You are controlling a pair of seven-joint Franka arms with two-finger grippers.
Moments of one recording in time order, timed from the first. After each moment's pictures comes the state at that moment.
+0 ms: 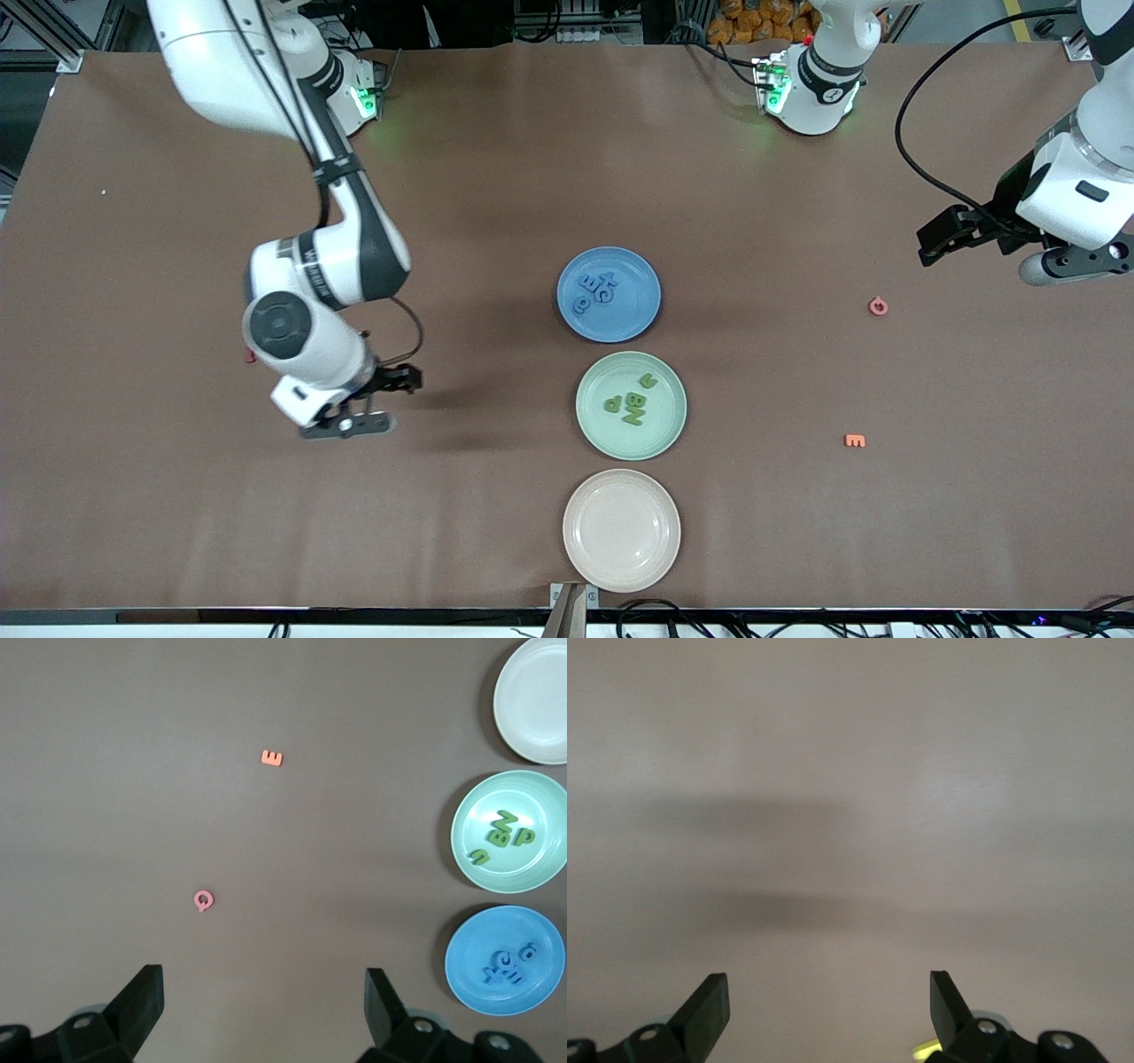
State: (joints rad) left arm 0.10 0.07 -0.27 -1.51 0.05 1.59 -0.30; right arm 0.46 0.61 -0.20 -1.50 0.10 2.09 0.16
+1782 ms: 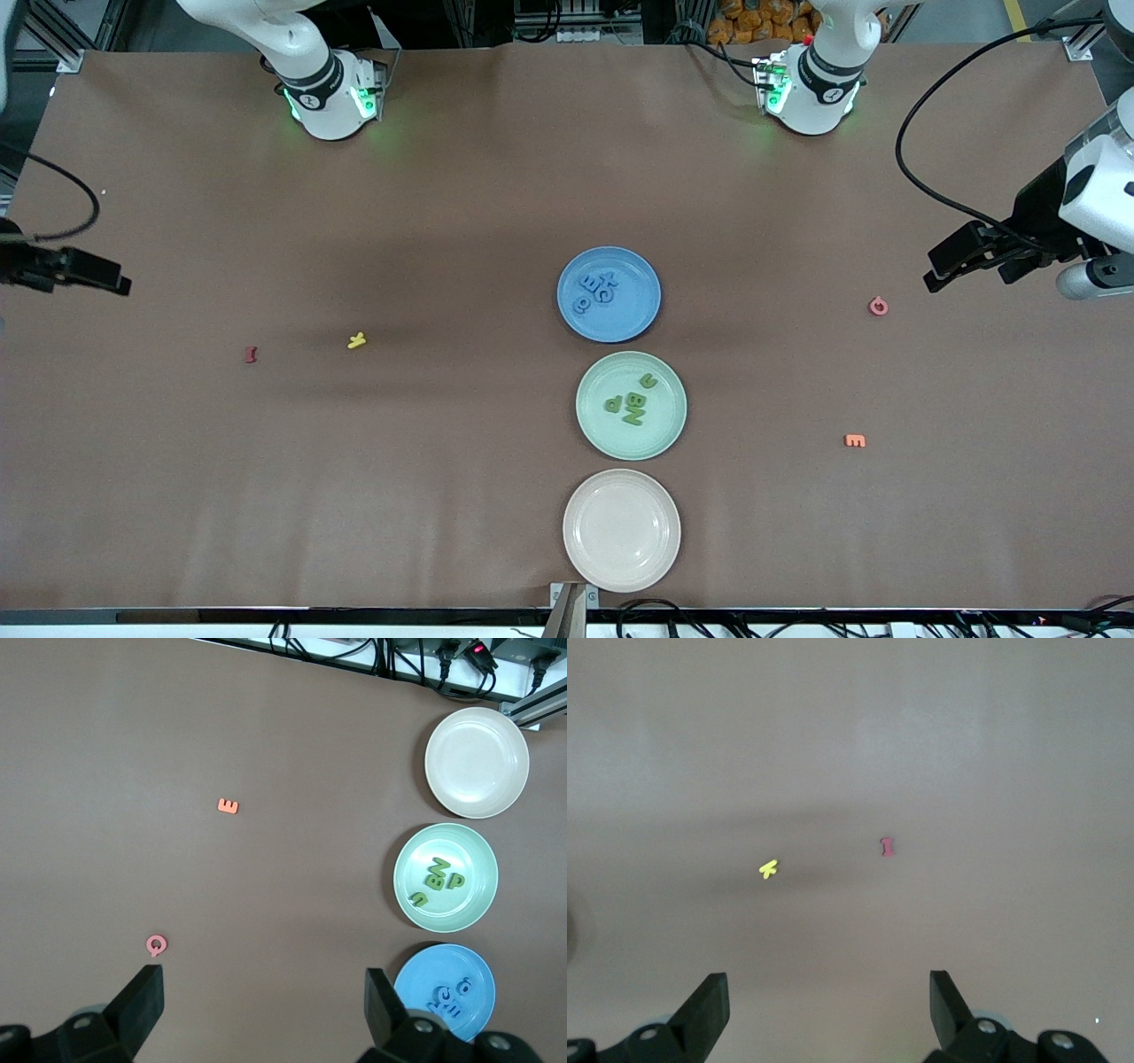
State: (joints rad) left arm 0.12 0.09 -0.26 -1.48 -0.04 1.71 -0.29; right arm 0.24 0.23 -0.38 -1.30 0.10 1.42 -0.06
